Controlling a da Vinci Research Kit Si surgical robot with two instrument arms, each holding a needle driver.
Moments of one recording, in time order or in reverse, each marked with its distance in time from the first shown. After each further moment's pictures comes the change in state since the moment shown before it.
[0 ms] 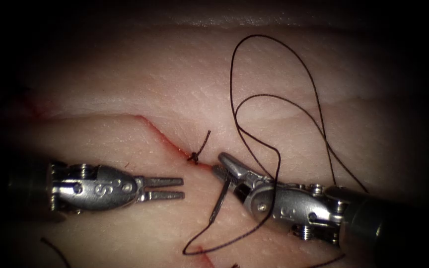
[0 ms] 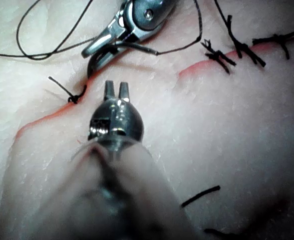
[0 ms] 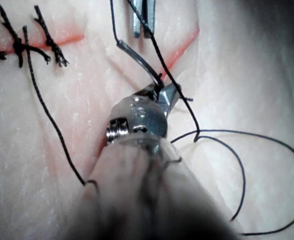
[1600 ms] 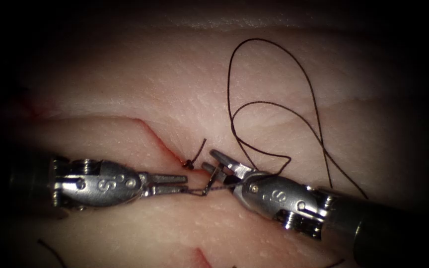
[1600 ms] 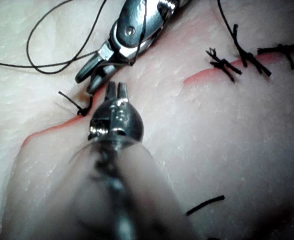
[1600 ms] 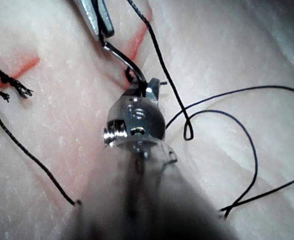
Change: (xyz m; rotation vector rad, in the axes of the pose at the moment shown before) right arm -0.003 -0.003 0.002 0.230 -0.134 0.281; left arm 0.001 0.000 0.000 0.004 -0.004 -0.010
